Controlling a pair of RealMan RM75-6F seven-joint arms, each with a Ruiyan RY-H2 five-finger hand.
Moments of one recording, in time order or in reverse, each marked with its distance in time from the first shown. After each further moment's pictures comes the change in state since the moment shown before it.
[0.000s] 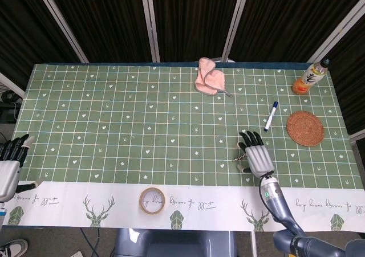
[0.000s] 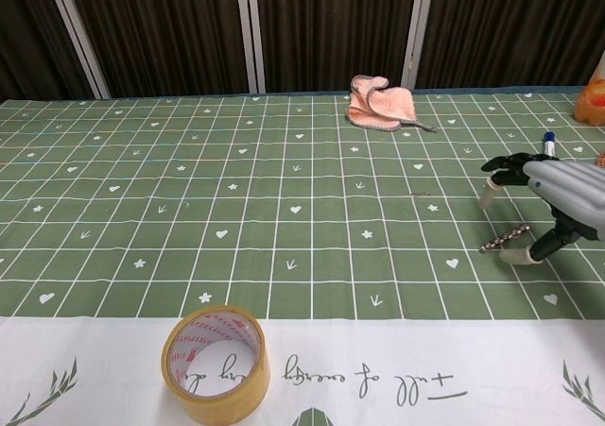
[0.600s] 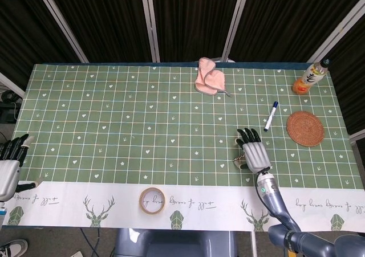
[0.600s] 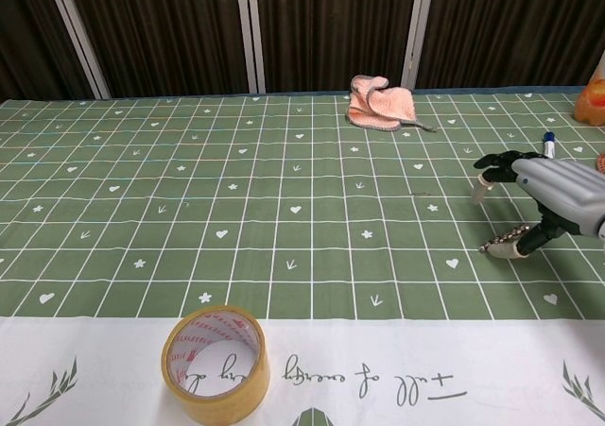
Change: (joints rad) left arm -0.003 0.000 -0.003 -0.003 -0.013 -0.011 -0.007; right arm 0.036 -0.055 0.007 0.091 0.013 -0.012 0.034
